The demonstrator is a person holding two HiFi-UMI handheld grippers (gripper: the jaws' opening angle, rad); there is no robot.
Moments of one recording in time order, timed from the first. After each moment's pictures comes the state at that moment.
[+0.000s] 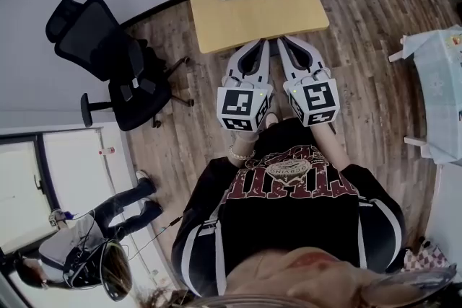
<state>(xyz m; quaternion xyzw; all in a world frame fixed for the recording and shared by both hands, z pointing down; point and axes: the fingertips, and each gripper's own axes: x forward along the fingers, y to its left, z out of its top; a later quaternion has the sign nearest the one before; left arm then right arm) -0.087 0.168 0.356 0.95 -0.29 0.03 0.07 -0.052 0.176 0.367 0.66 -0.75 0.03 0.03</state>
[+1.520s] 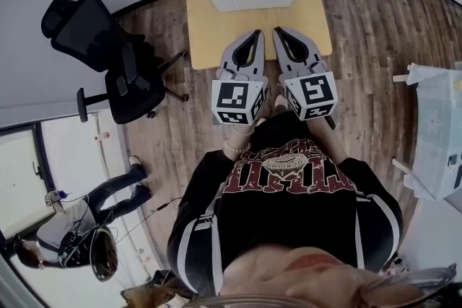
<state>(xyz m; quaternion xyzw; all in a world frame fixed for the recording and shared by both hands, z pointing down) 0.017 0.012 0.368 0.93 -0.35 0.06 0.08 0.051 0.018 0.373 0.61 -0.79 0.07 0.01</state>
